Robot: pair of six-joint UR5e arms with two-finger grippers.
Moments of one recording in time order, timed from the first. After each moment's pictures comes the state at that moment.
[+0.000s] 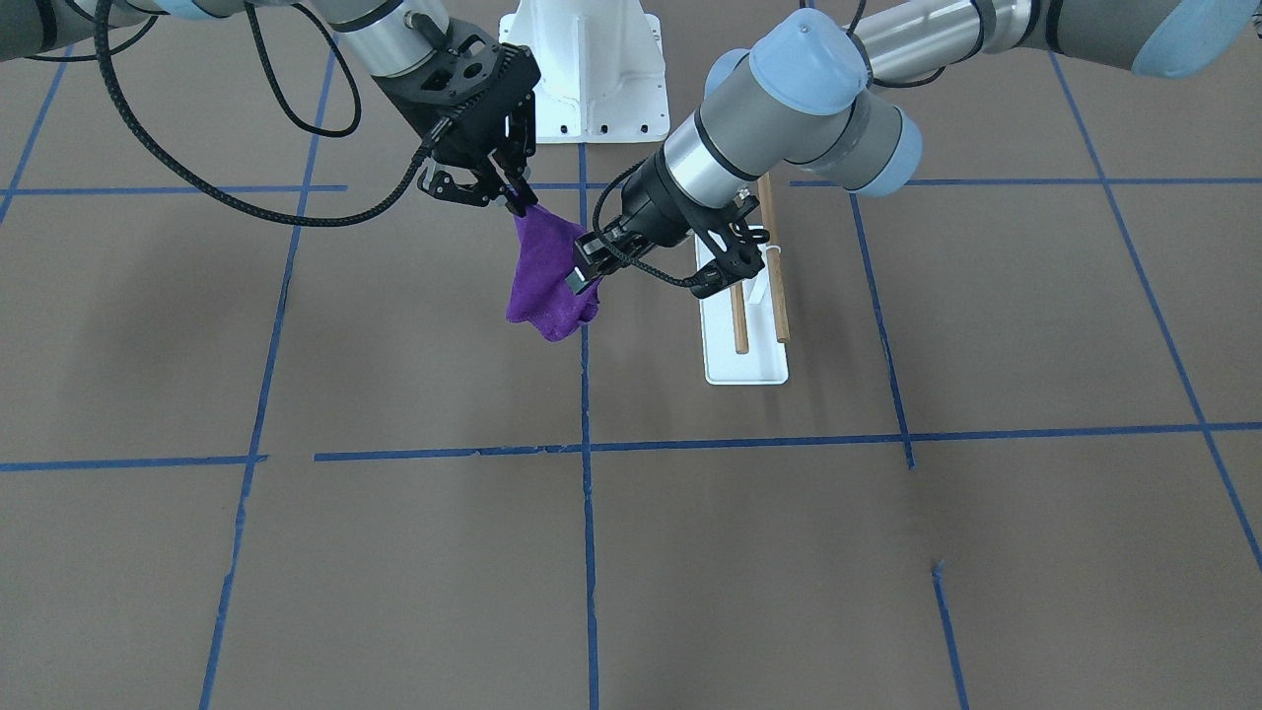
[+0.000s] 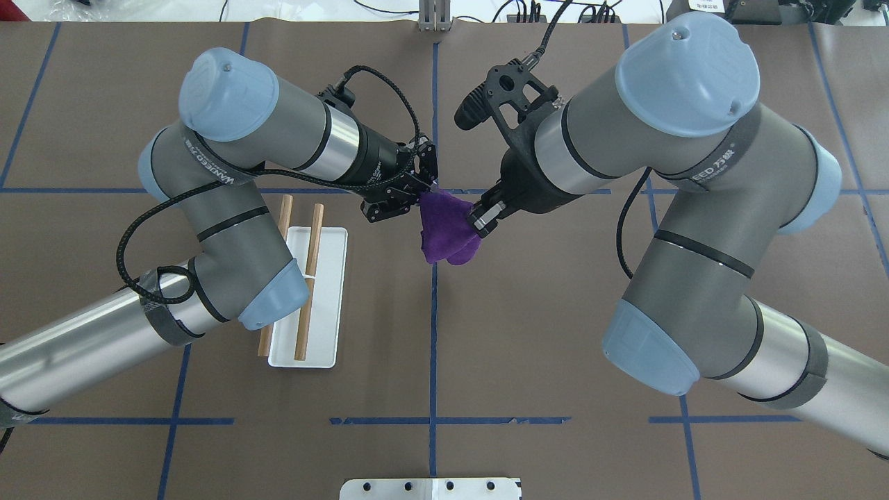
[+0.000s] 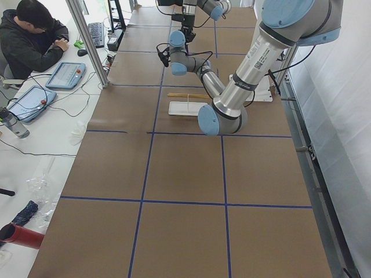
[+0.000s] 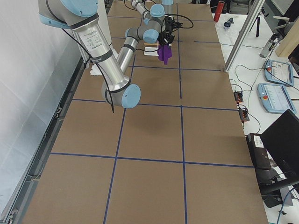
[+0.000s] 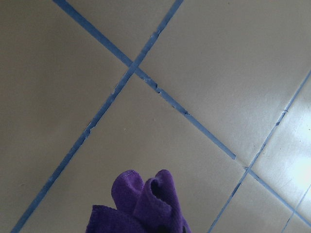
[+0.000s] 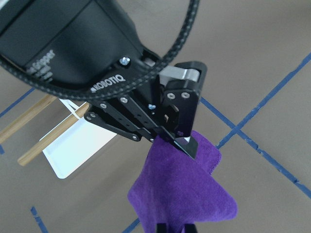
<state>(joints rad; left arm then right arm) -0.67 -2.28 -1.58 -2.25 -2.11 -2.05 0.66 -0.95 1.99 -1.50 2.05 0.47</state>
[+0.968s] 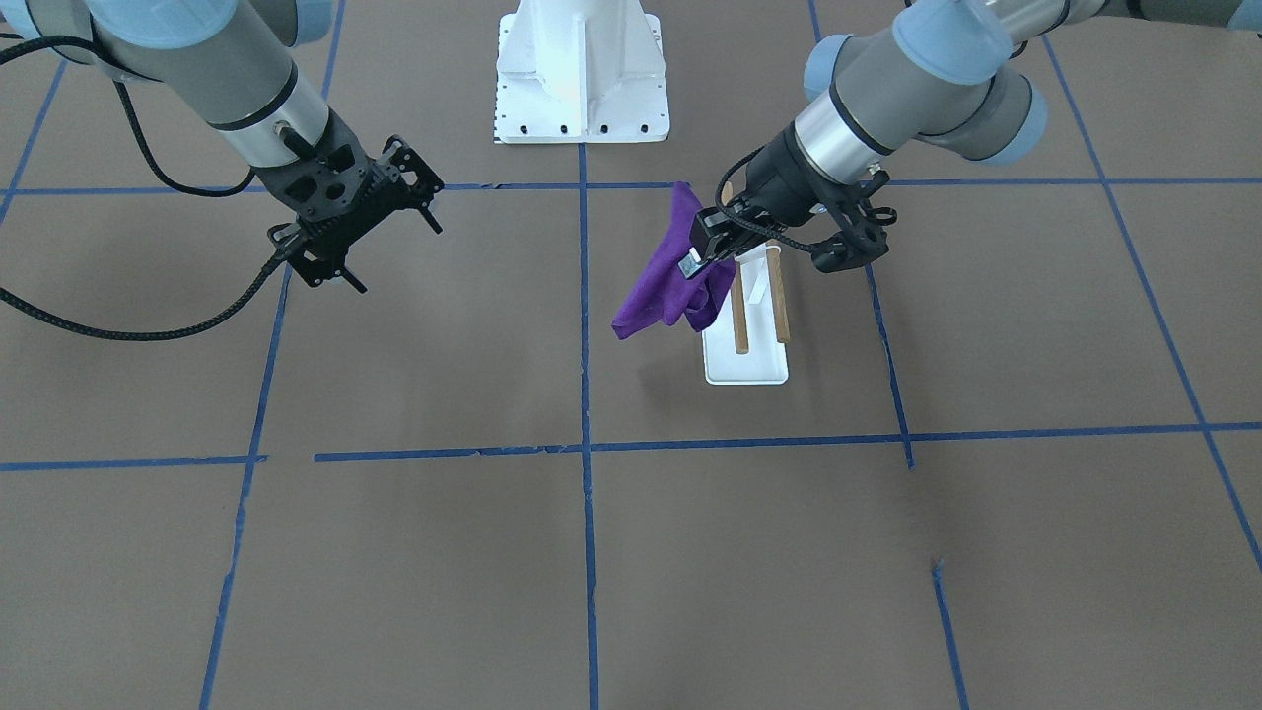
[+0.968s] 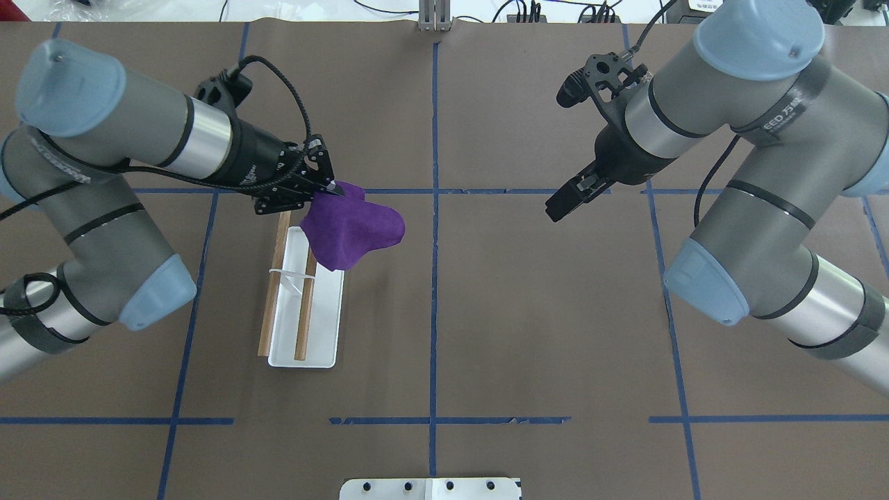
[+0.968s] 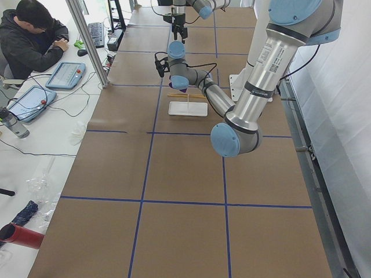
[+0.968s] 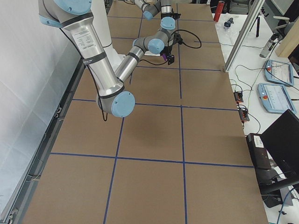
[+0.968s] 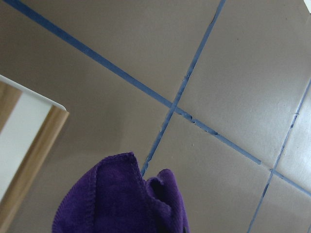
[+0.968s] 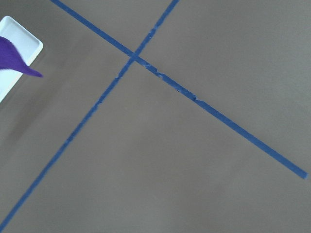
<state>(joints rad) -0.82 -2.00 -1.79 -2.24 -2.23 -1.71 0.83 -1.10 1.90 -1.58 2.20 0.38</state>
